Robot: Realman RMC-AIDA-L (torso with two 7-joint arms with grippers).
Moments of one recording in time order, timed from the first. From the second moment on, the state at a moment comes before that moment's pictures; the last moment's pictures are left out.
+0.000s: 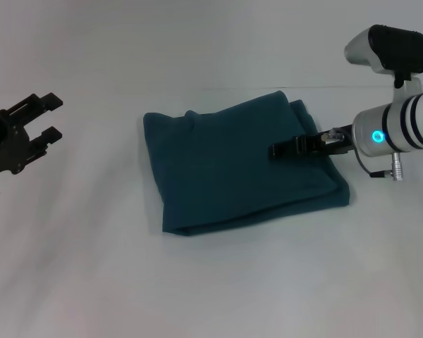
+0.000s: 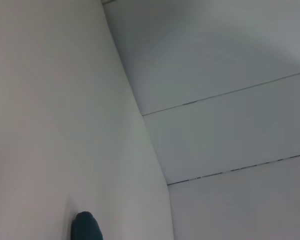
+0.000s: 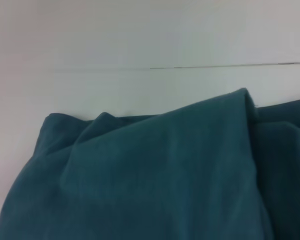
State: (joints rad) left arm -0.47 -2.08 0.35 0.59 1.84 1.35 -2.37; right arm 0.92 2.07 -0.94 -0.48 -2.43 -0.84 2.51
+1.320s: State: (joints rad) left arm -0.47 -2.07 0.35 0.59 1.84 1.35 -2.37; right arm 0.92 2.08 -0.96 -0.47 -2.40 -0.81 2.52
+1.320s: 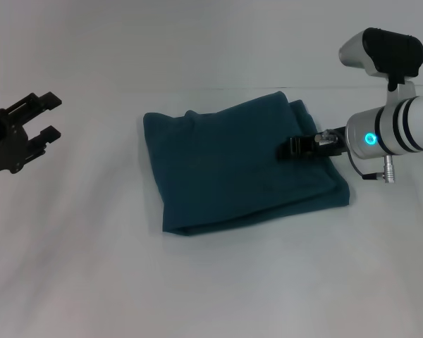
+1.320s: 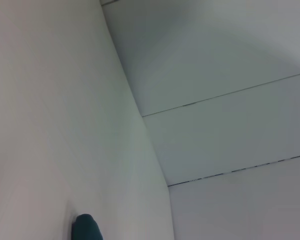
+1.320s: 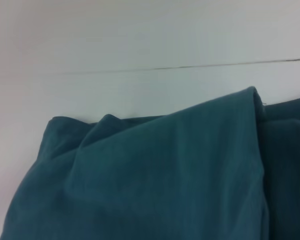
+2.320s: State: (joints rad) left arm -0.46 -2.07 0.32 0.59 1.83 1.36 -2.36; right arm 0.87 2.08 -0.97 -0.70 -2.39 -0.99 2.61
